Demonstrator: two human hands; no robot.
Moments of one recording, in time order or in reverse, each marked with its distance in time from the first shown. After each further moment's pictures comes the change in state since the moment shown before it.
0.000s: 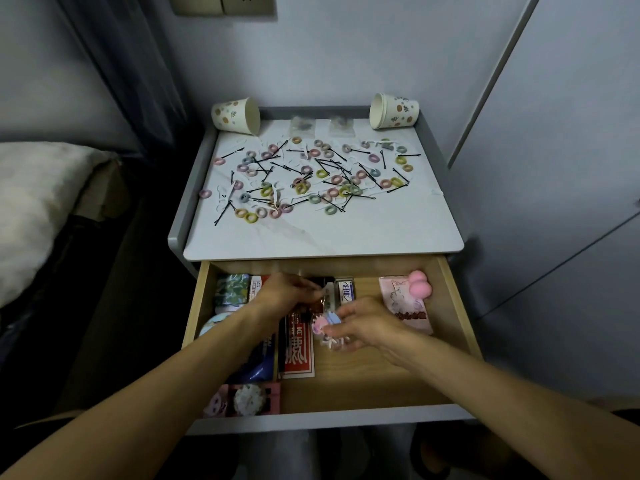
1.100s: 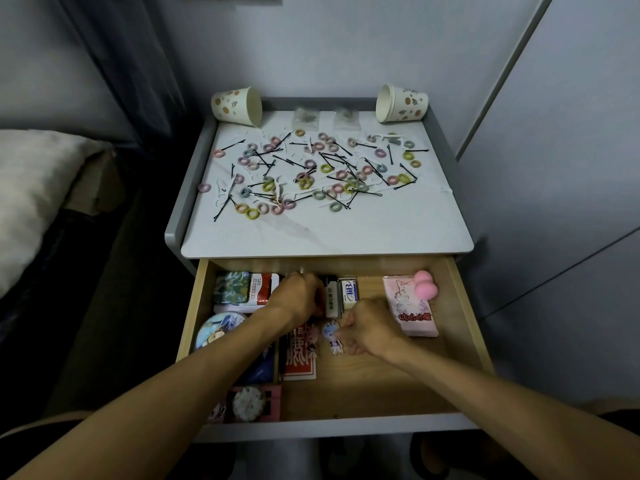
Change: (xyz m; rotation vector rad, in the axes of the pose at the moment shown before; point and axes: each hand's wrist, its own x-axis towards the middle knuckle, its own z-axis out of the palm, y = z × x) left_hand 0.042 -0.016 0.010 1.014 0.001 0.262; right_hand 0.036 0.027 0.000 -0.548 0.231 -0.111
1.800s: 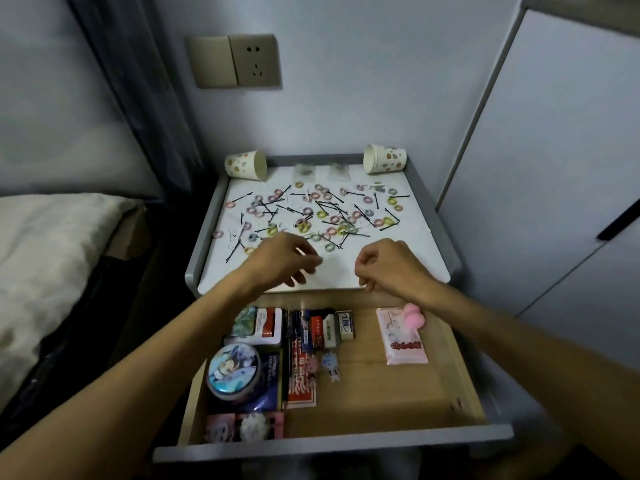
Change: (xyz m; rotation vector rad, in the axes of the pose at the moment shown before) left_hand -0.049 0.049 -0.142 -0.436 0.161 0.074; right_hand -0.024 -0.076 -0.137 0.056 0.238 -0.311
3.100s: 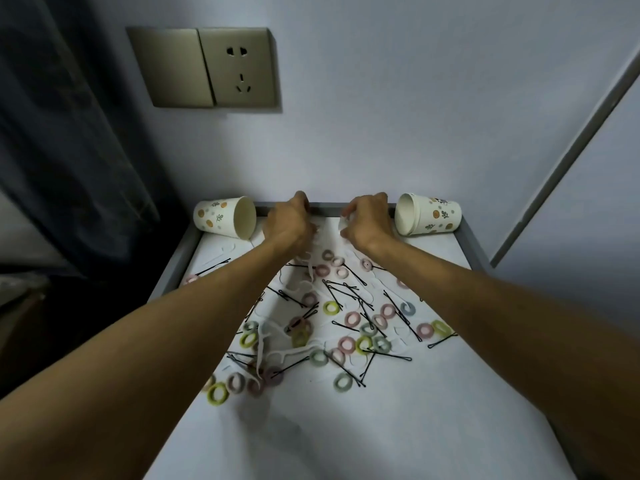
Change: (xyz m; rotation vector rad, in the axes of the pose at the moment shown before) left_hand 0.303 -0.029 -0.049 0.363 0.423 -0.182; right_hand 0.318 -0.011 0.000 -0.212 0.324 0.008
